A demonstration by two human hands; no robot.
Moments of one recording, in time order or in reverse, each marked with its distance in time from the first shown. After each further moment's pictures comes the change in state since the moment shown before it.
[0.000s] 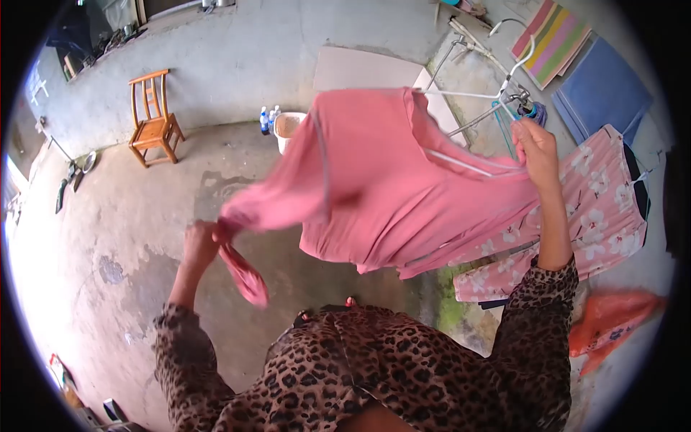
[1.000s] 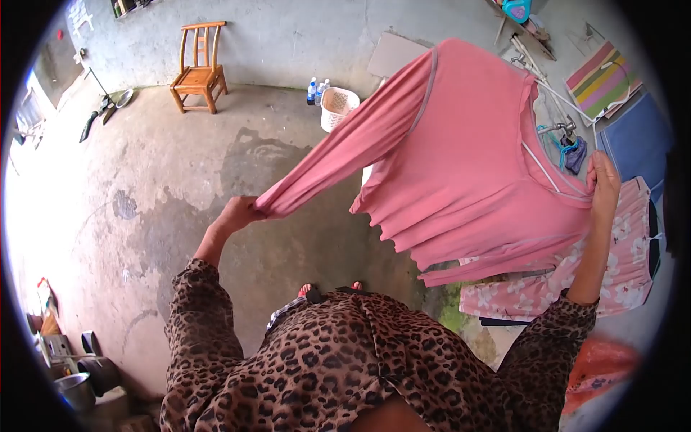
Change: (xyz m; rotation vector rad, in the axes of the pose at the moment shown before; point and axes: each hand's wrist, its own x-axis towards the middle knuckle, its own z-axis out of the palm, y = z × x) left_hand -0.030 -0.062 0.076 -0.481 -0.175 0.032; right_hand -0.001 -0.006 -0.040 0.077 0.130 0.016
